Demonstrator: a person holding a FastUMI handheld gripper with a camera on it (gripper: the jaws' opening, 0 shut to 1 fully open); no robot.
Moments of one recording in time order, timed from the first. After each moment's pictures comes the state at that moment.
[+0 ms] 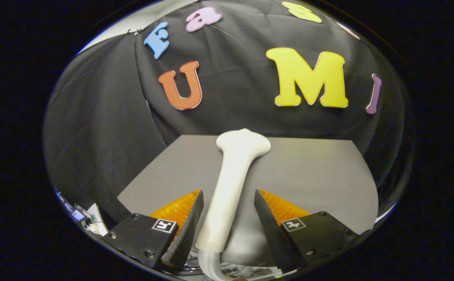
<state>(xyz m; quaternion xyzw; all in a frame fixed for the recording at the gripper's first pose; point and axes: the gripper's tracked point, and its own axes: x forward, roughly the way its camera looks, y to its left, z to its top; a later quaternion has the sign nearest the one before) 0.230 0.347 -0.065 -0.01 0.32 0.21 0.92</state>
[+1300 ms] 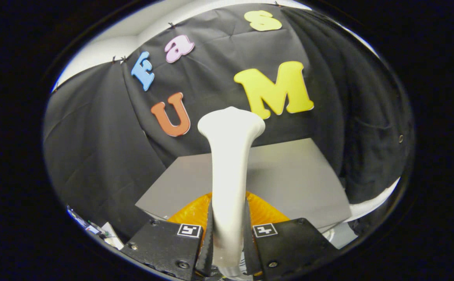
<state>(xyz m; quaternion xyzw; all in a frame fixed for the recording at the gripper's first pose) 0.148 0.236 0.004 0.10 0.22 0.18 0.95</state>
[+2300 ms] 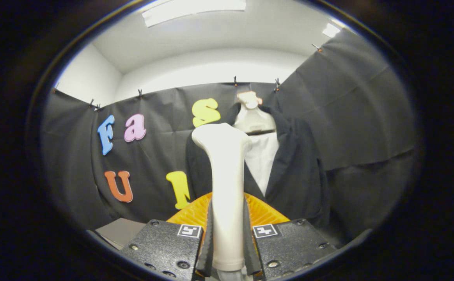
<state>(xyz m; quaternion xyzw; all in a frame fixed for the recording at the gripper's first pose) 0.114 -0.038 0.241 0.06 -0.09 -0.02 0.99</state>
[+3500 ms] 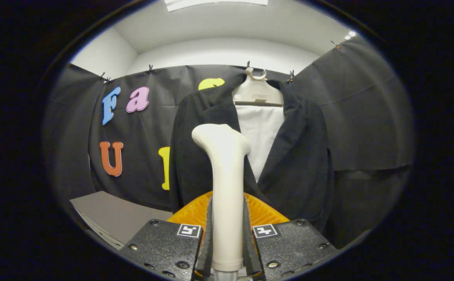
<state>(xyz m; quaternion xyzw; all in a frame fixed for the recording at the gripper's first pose) 0.167 -0.074 0.141 -0.01 -0.02 -0.01 1.00</state>
